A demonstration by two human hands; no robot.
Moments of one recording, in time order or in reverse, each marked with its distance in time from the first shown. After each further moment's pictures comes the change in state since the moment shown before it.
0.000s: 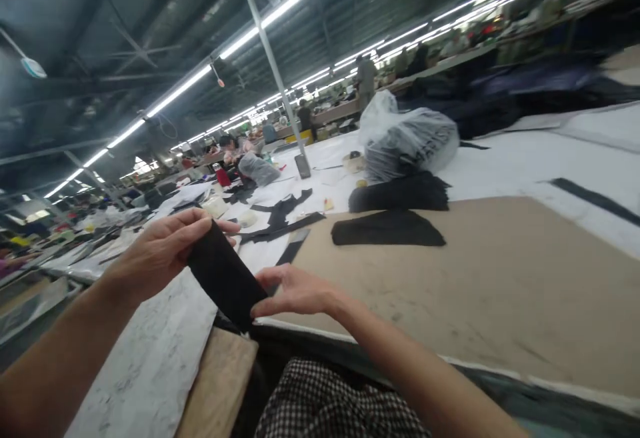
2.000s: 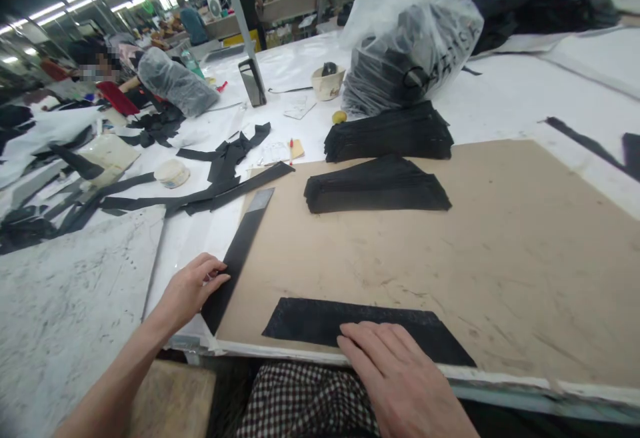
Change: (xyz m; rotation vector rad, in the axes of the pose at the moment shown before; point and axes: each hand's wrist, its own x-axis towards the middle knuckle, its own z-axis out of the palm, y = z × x) left_hand 0.103 -0.313 -0.008 0.917 -0.215 0.022; right_hand -0.134 0.093 0.011 -1.311 0.450 0.259
